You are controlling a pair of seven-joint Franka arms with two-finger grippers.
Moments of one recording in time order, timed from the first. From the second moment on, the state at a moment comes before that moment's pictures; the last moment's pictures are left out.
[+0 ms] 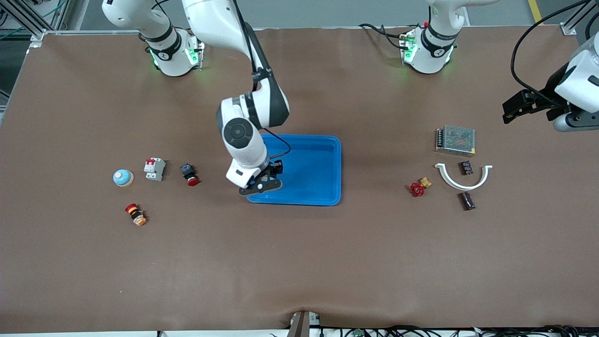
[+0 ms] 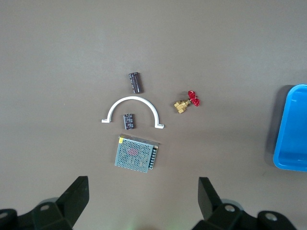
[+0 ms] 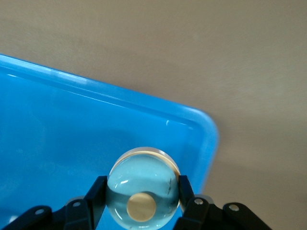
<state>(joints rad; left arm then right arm) 0.05 -0.03 -0.13 -1.59 0.05 1.53 -0.12 1.25 0.74 -0.82 -1.63 0.68 2.06 -0.04</state>
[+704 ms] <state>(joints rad) 0.04 -0.03 -0.13 -1.60 0.05 1.53 -0.12 1.17 0.73 -1.05 -1.61 0.68 1.86 -0.61</state>
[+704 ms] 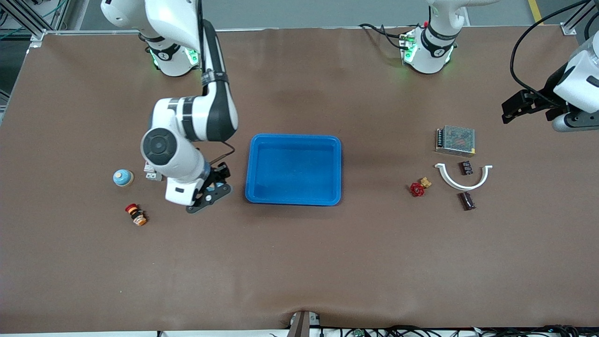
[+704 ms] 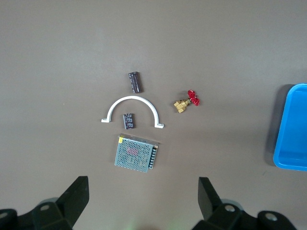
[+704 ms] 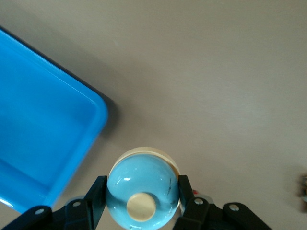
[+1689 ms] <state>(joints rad) 0.04 -0.03 -0.13 -1.60 0.05 1.53 -0.12 0.85 0.75 -0.90 -1.62 0.68 1.98 -1.08</state>
